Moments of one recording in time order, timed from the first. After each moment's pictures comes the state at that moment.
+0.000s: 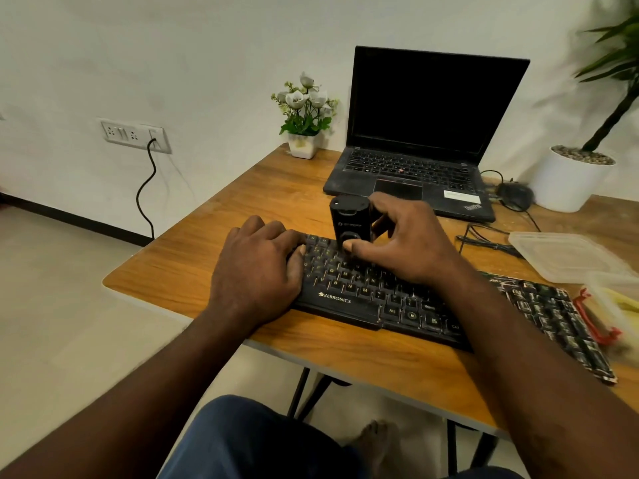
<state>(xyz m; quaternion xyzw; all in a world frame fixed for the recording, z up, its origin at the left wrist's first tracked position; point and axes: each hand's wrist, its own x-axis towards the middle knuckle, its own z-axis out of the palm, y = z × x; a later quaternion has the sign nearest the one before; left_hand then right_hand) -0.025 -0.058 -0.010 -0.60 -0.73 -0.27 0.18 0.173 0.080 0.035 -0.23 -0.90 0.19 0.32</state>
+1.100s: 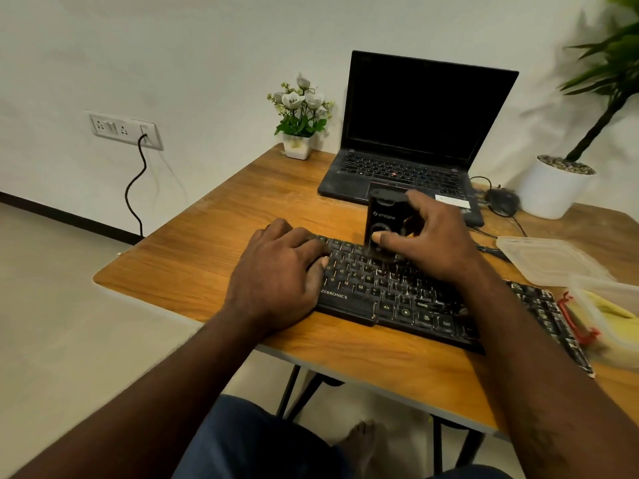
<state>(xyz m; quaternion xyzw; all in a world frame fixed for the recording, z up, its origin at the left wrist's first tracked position) -0.002 -0.055 -0.008 -0.66 -0.68 -0.28 0.15 0.206 0.095 0.040 -0.33 -0.86 0.21 0.32</state>
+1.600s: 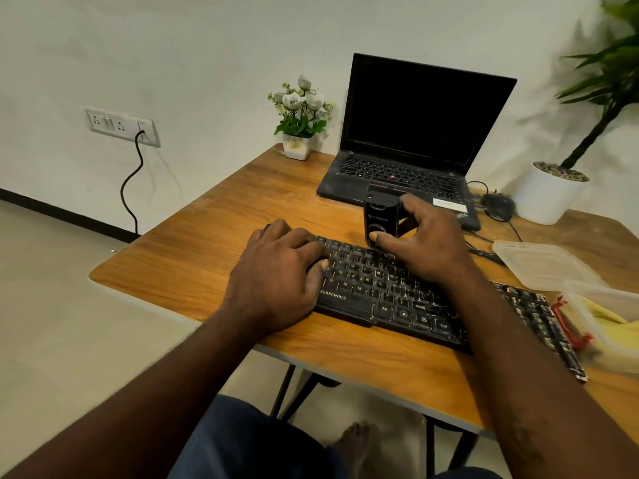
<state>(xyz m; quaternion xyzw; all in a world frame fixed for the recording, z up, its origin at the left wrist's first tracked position) -0.003 -0.054 -0.009 -0.66 -0.69 -0.26 0.14 0.197 0.092 0.036 -0.36 -0.86 0.15 0.34</state>
